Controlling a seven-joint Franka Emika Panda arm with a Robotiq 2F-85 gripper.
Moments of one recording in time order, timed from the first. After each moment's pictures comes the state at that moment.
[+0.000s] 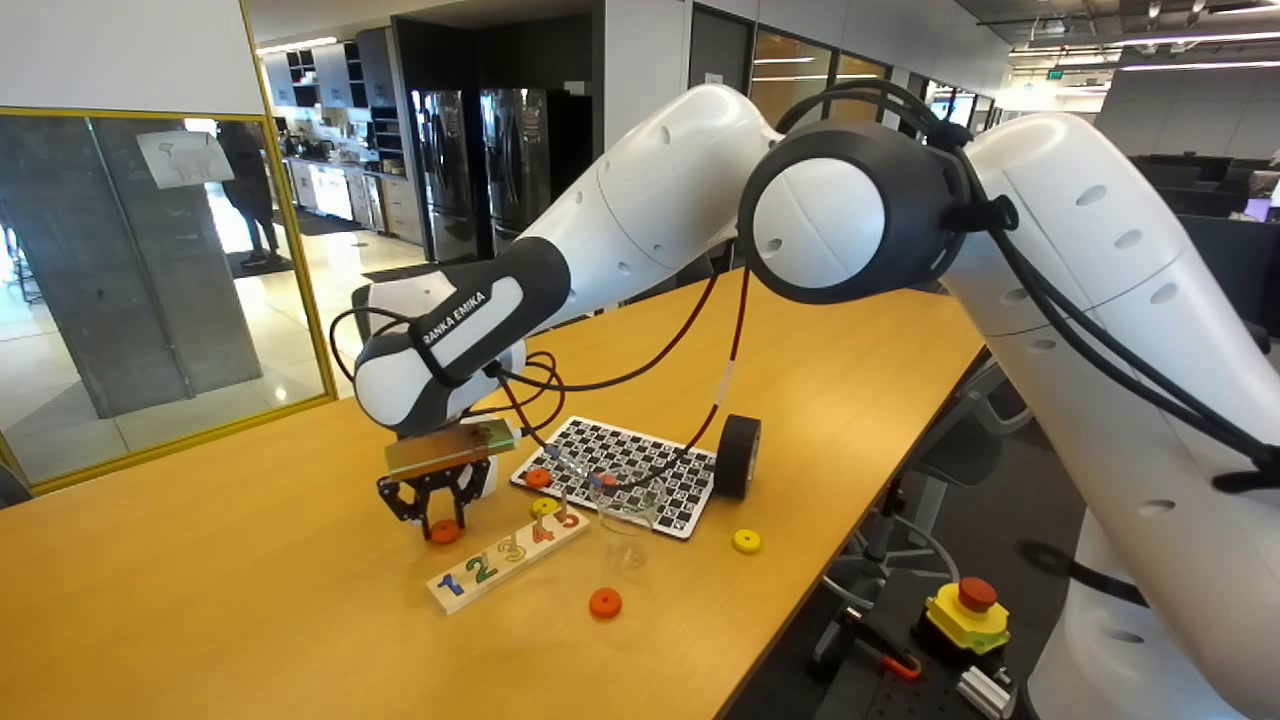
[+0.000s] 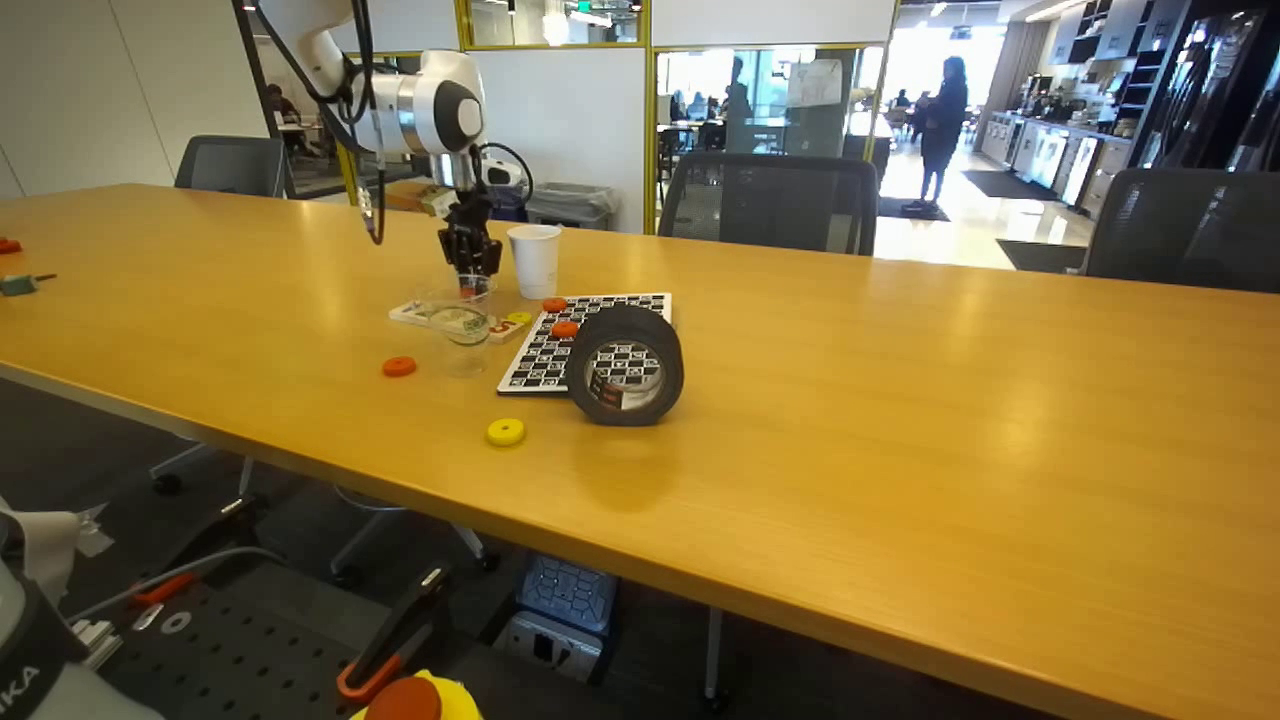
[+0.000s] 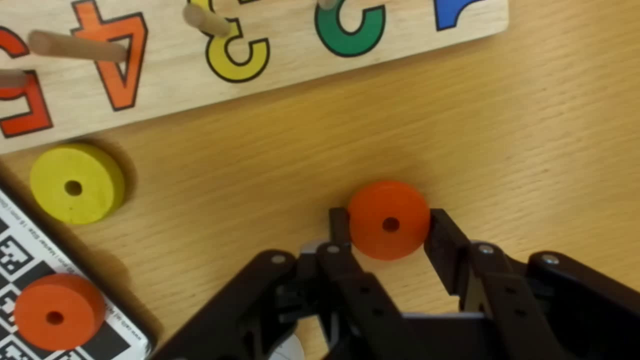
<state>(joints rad) 0.27 0.73 0.02 -1.52 -0.02 2.25 0.57</state>
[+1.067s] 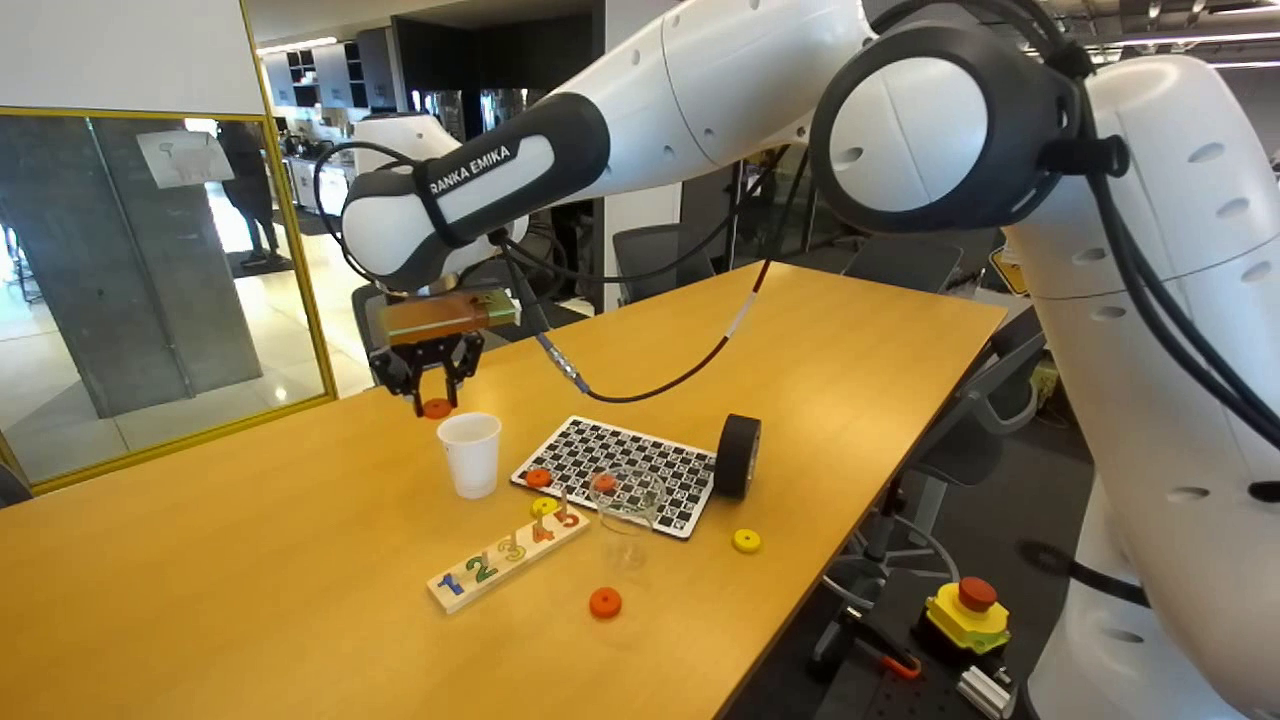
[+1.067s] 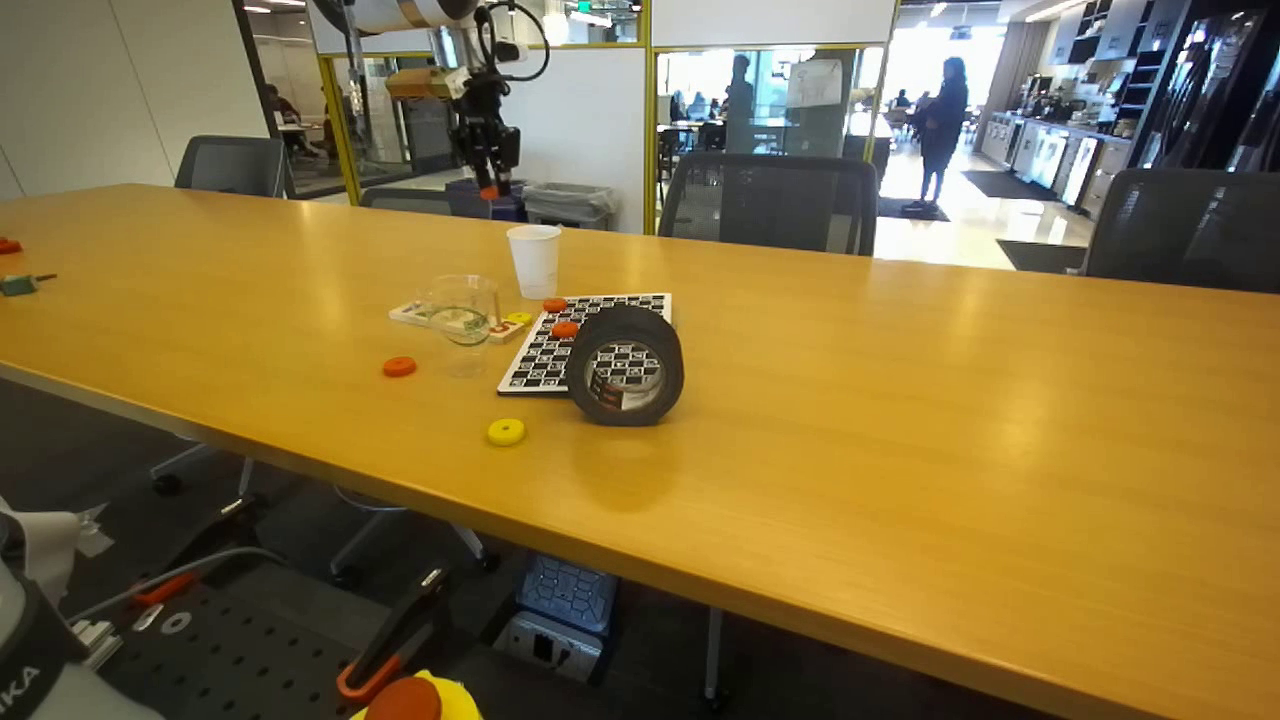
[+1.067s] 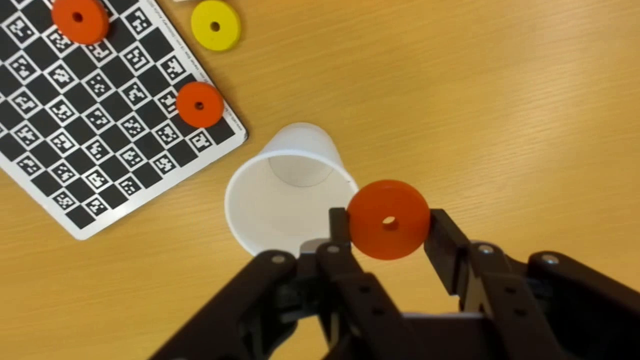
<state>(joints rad) 0.27 0.55 -0.02 -1.43 -0.10 2.10 0.51</state>
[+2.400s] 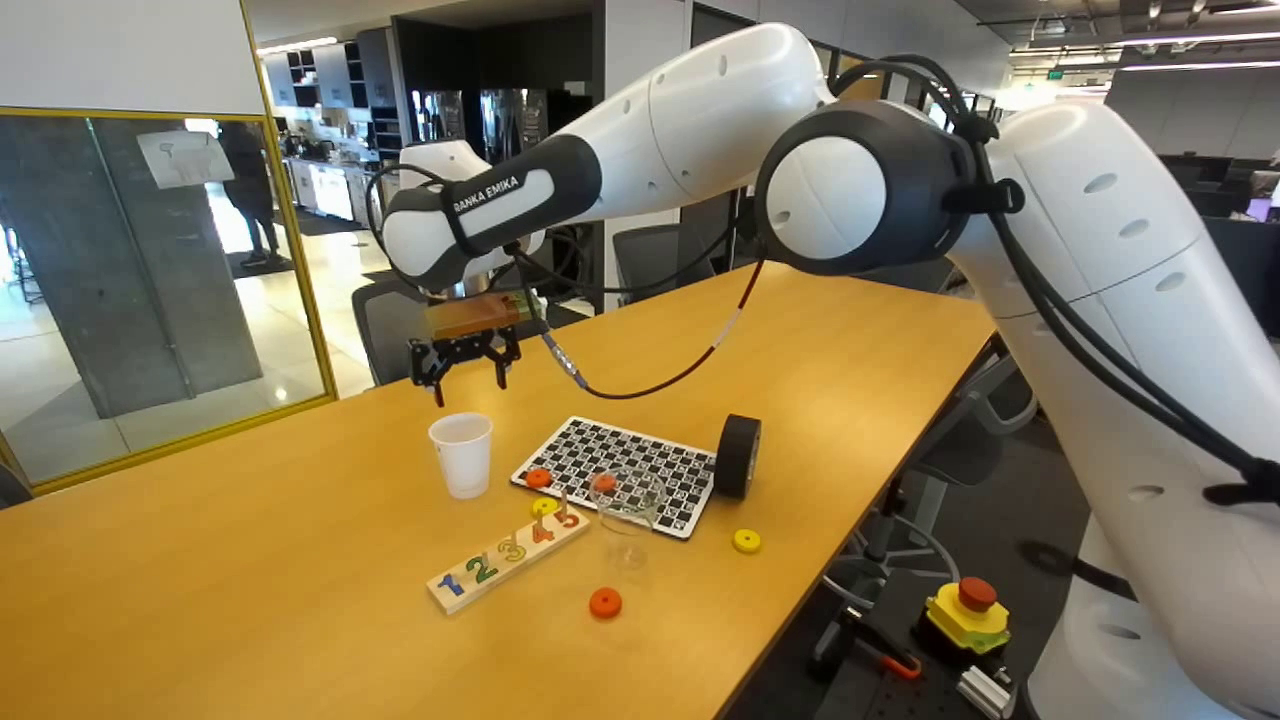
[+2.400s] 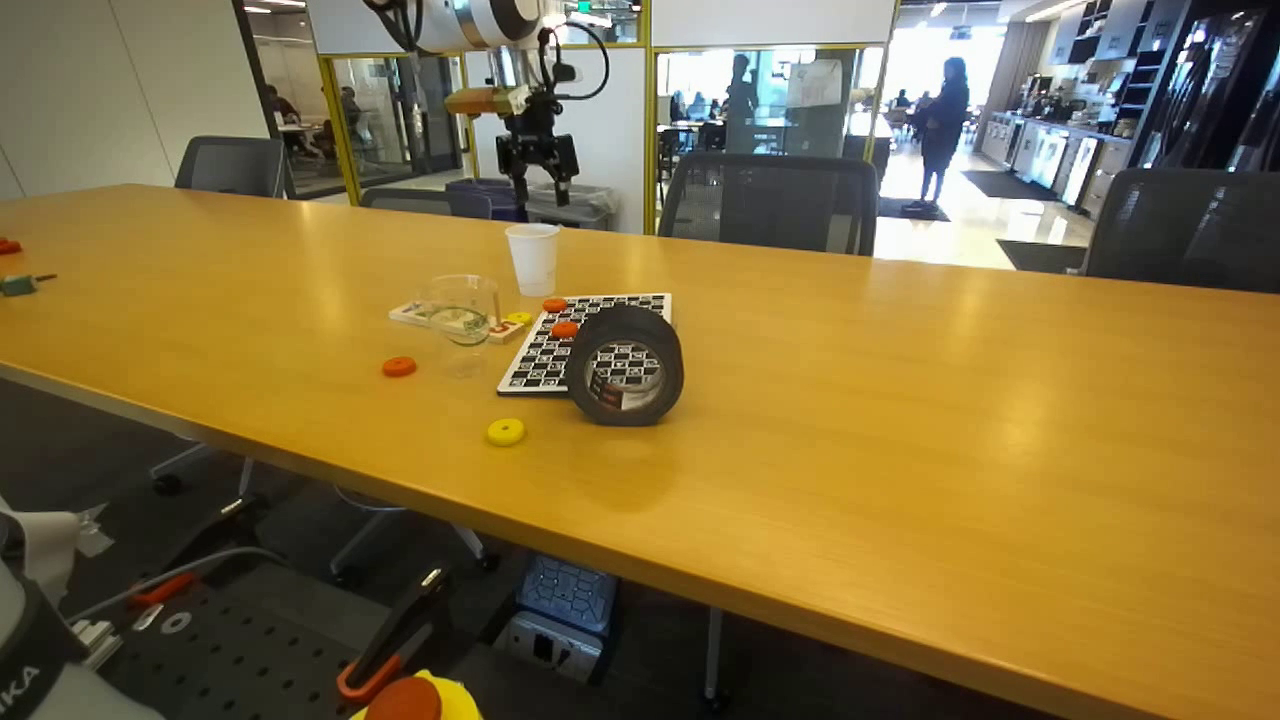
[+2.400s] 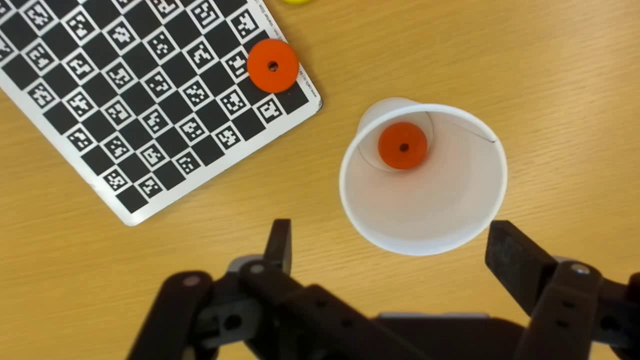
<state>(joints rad) 0.18 0.68 -0.02 -1.27 -0.09 2.01 0.42</state>
